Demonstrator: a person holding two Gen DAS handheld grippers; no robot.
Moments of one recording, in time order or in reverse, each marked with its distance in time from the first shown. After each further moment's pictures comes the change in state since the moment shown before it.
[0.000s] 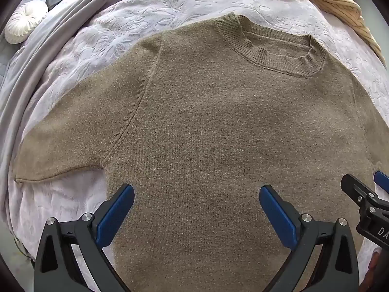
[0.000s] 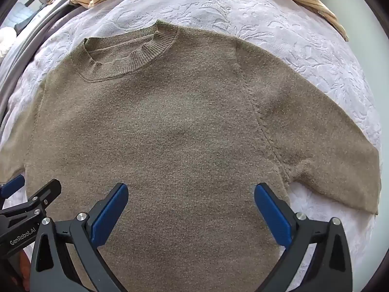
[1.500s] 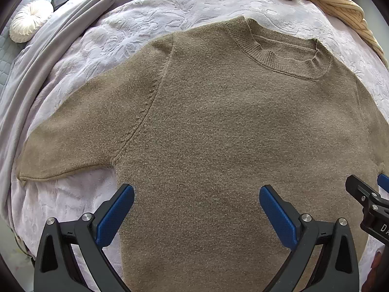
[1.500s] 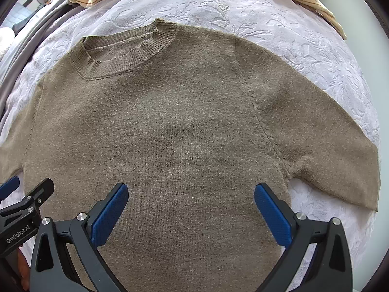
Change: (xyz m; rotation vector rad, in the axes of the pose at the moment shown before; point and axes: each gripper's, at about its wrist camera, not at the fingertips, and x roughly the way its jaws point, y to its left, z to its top) left arm -0.001 0.008 0.000 -0.007 -0.039 0.062; right arm -0.003 -0.001 0.005 -0.005 0.005 -0.010
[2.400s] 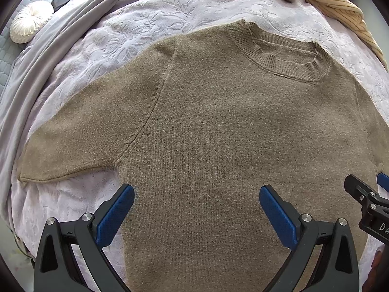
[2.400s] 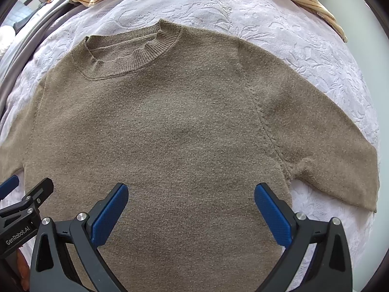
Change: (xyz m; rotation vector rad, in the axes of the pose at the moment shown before) left arm -0.003 0.000 -0.001 0.005 0.032 0.000; right arm -0.007 0.002 0.001 -0.008 -0.001 -0.012
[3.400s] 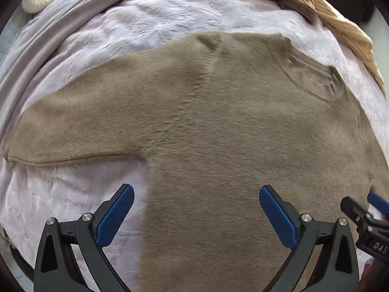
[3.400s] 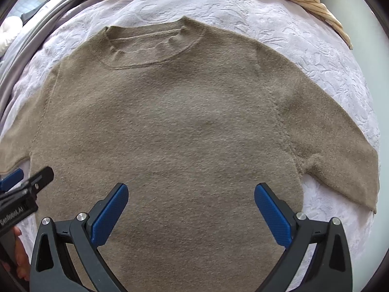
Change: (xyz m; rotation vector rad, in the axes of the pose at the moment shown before) left arm 0.012 0.074 -0.014 -0.150 -0.034 -0.137; right arm -0.023 0.045 -0.014 -0.064 0.002 0.017
